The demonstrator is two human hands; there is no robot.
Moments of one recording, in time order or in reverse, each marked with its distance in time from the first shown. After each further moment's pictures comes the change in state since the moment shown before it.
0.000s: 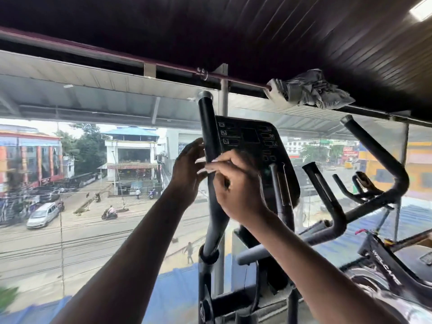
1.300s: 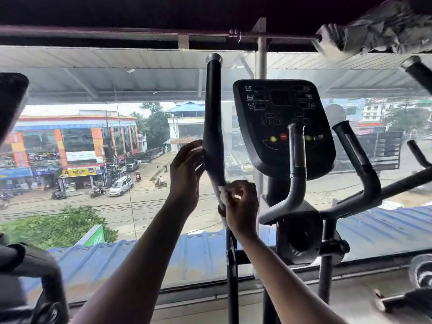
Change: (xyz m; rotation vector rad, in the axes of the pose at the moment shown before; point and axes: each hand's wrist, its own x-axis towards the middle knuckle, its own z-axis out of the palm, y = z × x) left_hand -0.100 -0.036 0.022 0.103 0.375 0.136; right_hand -0.144 0.003 0.017 0.510 0.099 0.733
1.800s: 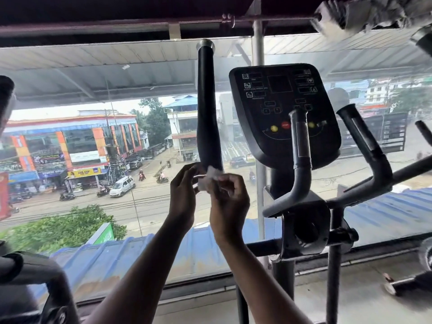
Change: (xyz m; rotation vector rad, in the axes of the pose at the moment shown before) left_hand -0.007 -0.043 -0.029 0.230 0.035 -0.042; right_hand -0.016 -0.031 0.026 0.338 0.158 0.136
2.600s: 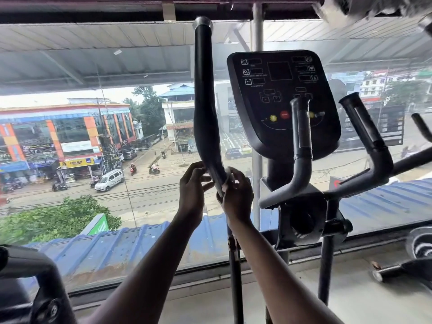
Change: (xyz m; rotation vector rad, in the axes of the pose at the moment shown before) left_hand 0.000 -0.032 0.011 0.020 -0.049 -0.052; right_hand 0.023 0.071 -0.015 -0.343 -0.069 0.188
